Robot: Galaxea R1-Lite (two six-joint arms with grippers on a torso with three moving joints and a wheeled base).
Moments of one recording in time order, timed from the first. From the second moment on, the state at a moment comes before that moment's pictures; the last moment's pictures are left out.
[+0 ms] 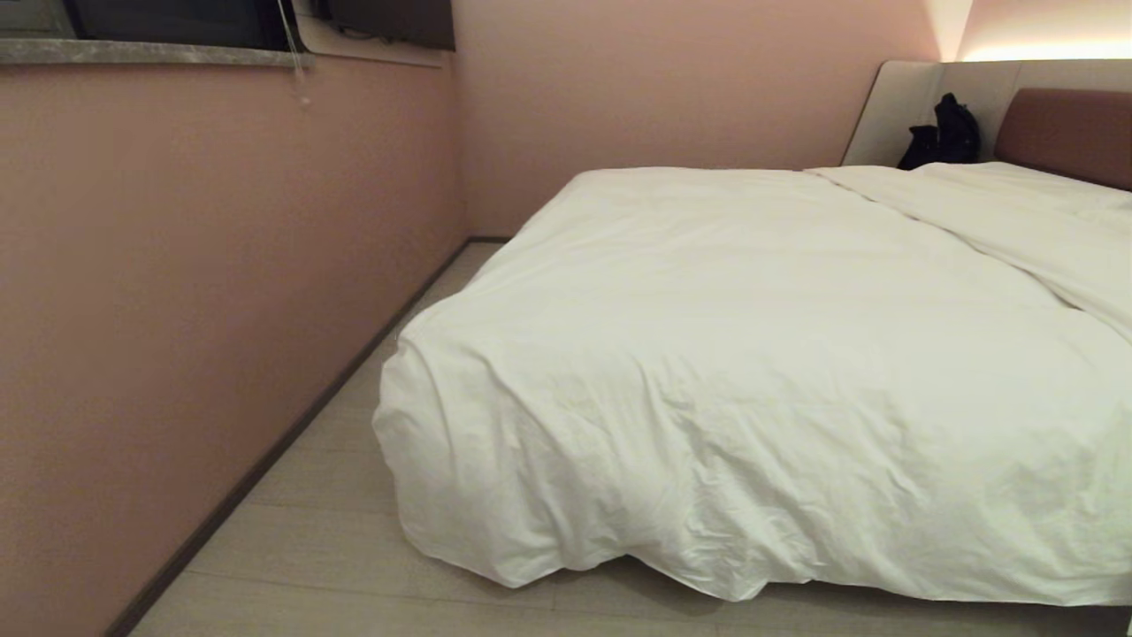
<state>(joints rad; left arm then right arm) 0.01 0.00 -0.01 0.02 -0.02 0.08 -0.01 0.00 0.00 -0.04 0.00 -0.01</state>
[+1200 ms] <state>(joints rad) 0.01 0.00 -0.01 0.02 -0.02 0.08 -0.01 0.00 0.00 -0.04 0.00 -0.01</state>
